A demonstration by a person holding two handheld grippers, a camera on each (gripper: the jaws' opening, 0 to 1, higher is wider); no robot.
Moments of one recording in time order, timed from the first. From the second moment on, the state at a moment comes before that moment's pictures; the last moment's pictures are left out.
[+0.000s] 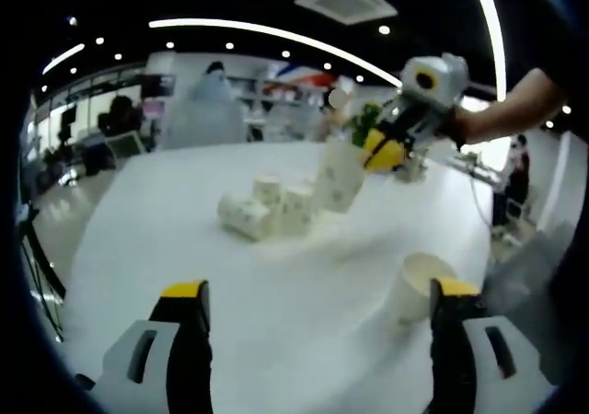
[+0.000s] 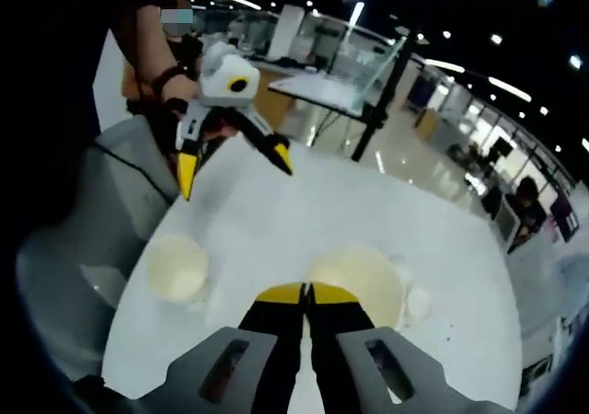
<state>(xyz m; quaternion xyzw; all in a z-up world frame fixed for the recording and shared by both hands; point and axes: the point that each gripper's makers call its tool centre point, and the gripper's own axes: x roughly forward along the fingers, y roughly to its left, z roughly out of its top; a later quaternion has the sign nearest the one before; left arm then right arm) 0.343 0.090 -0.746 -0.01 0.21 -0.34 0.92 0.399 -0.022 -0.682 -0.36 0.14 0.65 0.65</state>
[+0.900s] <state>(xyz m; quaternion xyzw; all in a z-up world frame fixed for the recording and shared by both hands) 0.346 0.088 -0.741 -0.01 0.21 -0.35 0.91 0.335 -0.021 -0.619 -0.30 0.11 0.66 0.68</state>
